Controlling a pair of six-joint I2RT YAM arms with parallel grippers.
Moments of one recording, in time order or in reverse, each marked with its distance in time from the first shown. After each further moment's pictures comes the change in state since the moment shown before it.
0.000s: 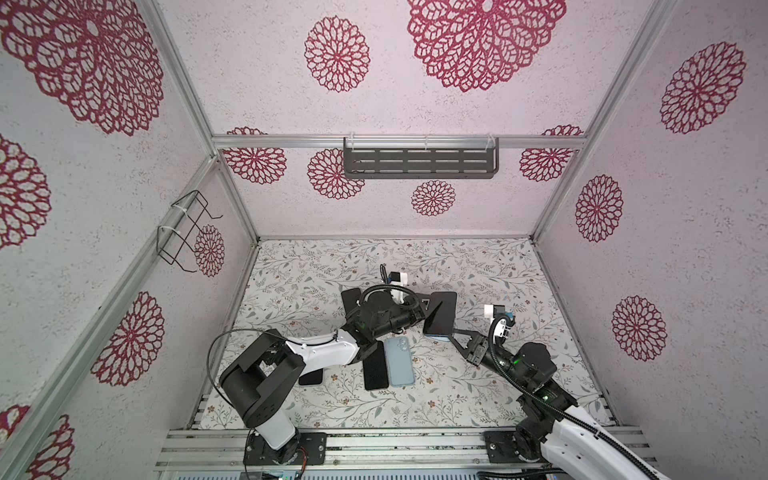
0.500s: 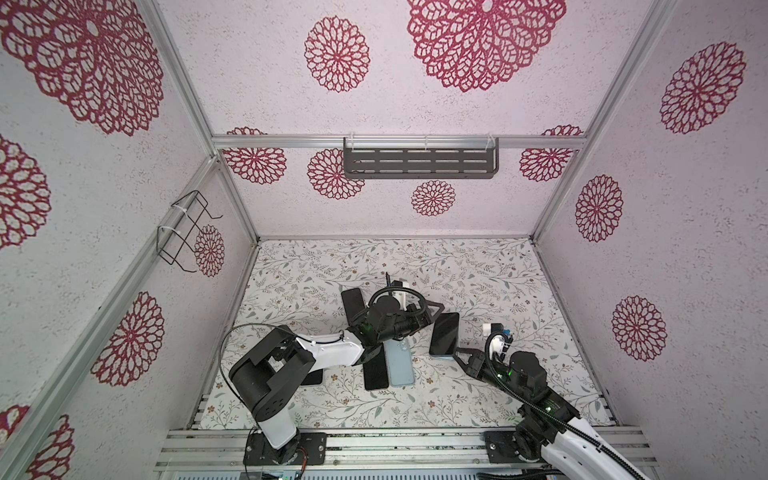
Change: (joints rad) left arm -0.018 0.037 0.010 -0.143 -0.061 0.063; right arm 0.000 -0.127 -0.096 -0.316 0.100 -0.002
